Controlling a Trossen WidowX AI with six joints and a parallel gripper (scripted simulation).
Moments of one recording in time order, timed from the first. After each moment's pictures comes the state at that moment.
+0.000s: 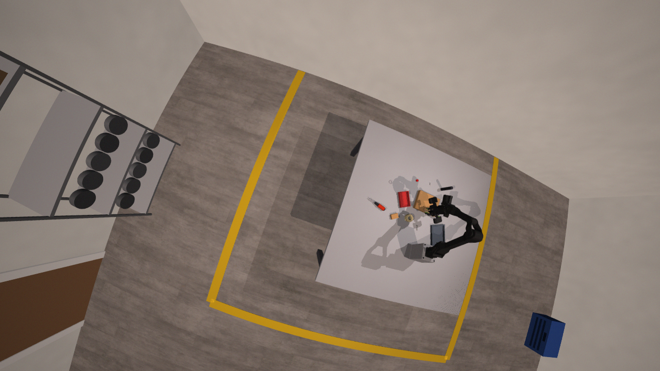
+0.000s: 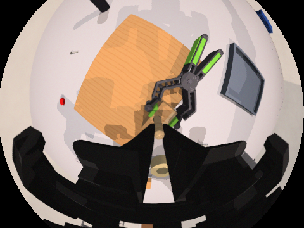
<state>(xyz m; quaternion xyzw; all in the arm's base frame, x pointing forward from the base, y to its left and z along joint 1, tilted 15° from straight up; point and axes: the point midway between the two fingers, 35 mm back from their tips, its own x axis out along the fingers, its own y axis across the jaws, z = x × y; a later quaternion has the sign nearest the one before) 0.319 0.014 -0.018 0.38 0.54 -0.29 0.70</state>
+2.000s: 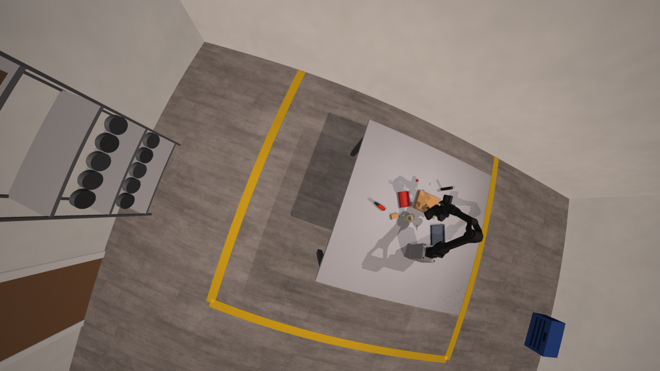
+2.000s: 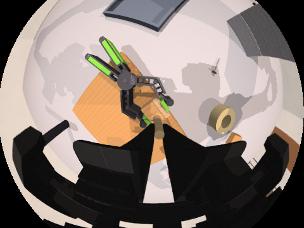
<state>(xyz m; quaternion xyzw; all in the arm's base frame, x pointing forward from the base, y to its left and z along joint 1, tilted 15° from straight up) 0.319 0.014 -0.016 0.72 0.25 -0.55 0.33</state>
